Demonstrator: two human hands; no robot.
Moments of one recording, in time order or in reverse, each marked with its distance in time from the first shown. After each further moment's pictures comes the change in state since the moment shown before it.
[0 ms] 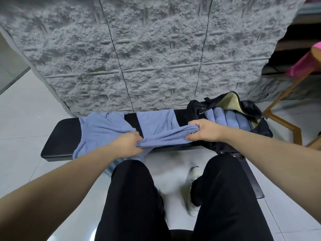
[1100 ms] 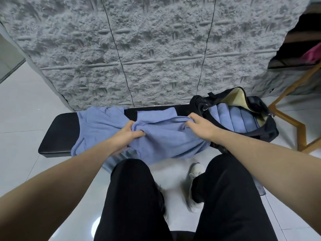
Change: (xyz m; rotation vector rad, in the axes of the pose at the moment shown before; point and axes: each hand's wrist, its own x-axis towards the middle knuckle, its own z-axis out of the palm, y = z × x) left_hand 0.007 -0.004 -0.003 -1.130 0.053 -0.311; right_hand 0.030 0.000 0.022 -0.024 0.244 0.179
